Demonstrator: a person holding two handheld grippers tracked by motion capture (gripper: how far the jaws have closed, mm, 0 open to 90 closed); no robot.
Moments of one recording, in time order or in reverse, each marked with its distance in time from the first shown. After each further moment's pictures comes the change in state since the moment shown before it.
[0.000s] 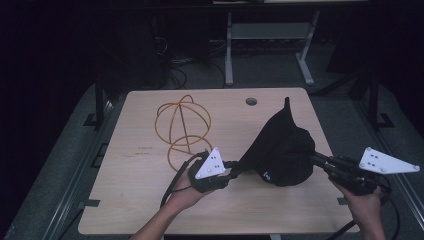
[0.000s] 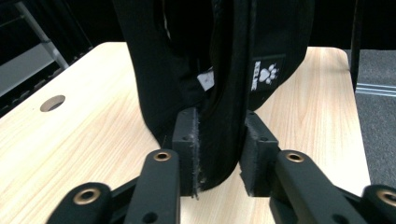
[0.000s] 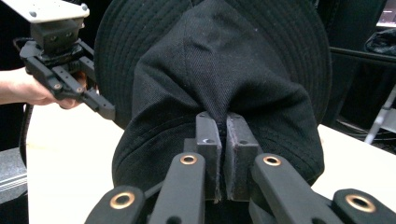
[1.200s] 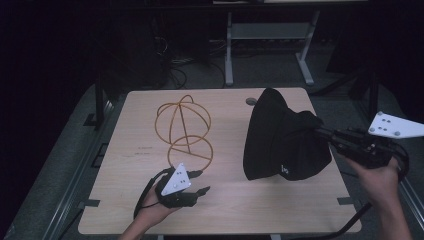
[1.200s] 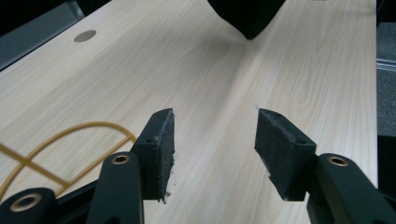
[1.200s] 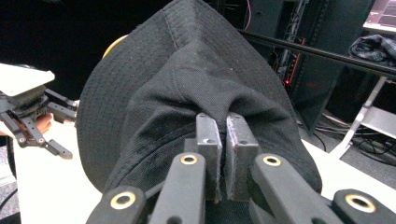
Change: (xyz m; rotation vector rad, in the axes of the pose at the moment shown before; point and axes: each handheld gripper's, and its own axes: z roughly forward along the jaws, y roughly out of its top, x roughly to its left) left arm -0.001 -0.066 -0.058 0.099 0.090 -0.055; right arm -0.009 0.088 0.005 0.074 -0.039 -0.022
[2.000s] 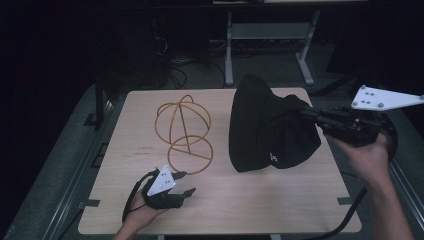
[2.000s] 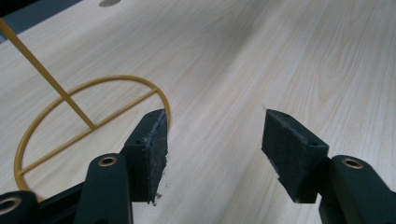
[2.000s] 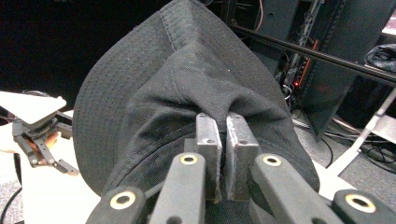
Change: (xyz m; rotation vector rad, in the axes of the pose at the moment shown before) left arm 0.015 -0.035 -0.013 0.027 0.054 -0.071; right arm 0.006 0.054 0.030 0.036 0.035 -0.031
